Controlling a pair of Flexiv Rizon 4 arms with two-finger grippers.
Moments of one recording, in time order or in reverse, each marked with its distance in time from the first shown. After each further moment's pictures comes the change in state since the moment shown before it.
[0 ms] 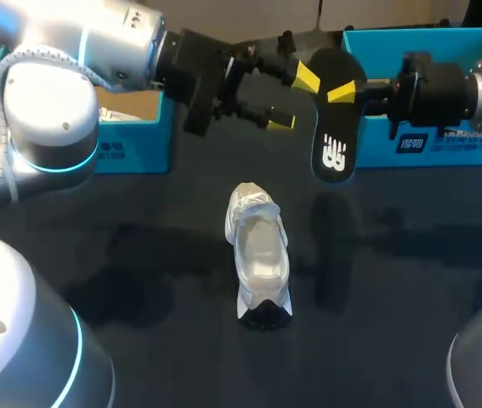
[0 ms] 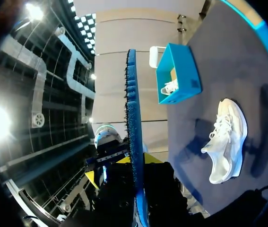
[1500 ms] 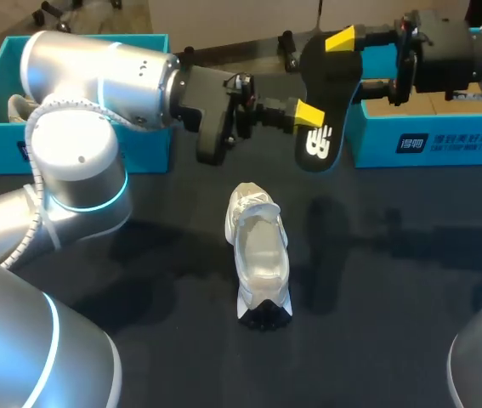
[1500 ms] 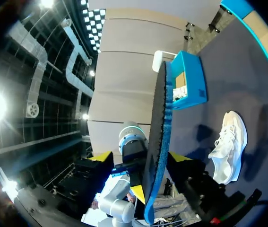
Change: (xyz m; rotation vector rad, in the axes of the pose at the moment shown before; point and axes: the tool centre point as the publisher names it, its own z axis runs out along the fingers) left arm -0.013 -0.023 0.026 0.020 -0.292 0.110; right arm 0.053 0.000 0.006 -0.030 -0.065 -0.107
